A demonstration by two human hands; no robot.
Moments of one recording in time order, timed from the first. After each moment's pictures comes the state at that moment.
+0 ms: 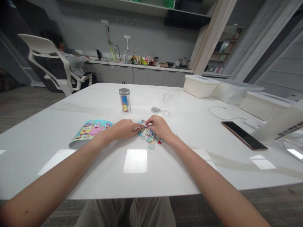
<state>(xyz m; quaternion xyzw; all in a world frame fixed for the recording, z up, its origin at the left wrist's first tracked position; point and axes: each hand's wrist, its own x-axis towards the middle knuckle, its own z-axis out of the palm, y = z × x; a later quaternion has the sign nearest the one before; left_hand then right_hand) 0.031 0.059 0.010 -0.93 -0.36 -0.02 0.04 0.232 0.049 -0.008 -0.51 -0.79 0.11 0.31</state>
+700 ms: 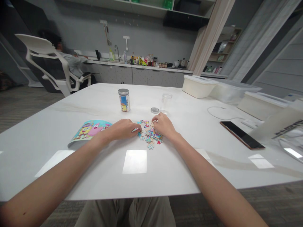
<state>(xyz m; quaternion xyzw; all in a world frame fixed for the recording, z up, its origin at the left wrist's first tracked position) 0.032 0.058 0.014 -0.94 -0.33 -0.03 0.04 0.249 0.059 -0.015 -0.61 -0.75 0.03 0.24</state>
